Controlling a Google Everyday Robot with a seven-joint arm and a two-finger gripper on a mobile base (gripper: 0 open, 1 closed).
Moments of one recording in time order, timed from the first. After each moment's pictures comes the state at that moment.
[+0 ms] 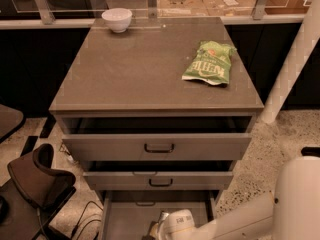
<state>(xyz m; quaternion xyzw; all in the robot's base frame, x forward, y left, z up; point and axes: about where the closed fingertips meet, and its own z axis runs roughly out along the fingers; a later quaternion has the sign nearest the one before) 0.393 0.006 0.275 -0.97 0.16 -0.09 0.16</state>
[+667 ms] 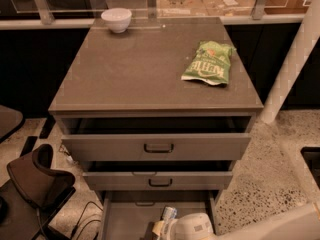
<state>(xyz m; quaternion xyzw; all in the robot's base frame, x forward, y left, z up) 0.381 -0.010 0.370 -0.96 0.15 -0.14 0.21</state>
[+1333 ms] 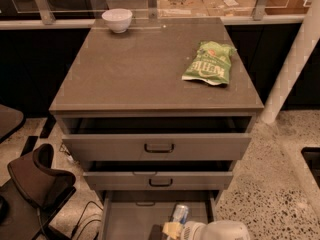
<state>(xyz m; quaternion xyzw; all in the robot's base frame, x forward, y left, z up) 0.364 -0.049 0.438 -0.93 0.13 -0.17 0.29</state>
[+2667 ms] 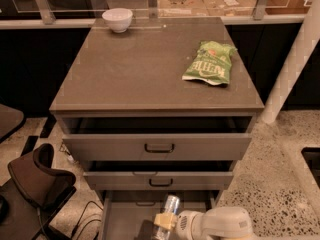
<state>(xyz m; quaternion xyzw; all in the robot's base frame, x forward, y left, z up) 0.375 -0.018 0.479 -0.91 0.11 -0.15 0.36</state>
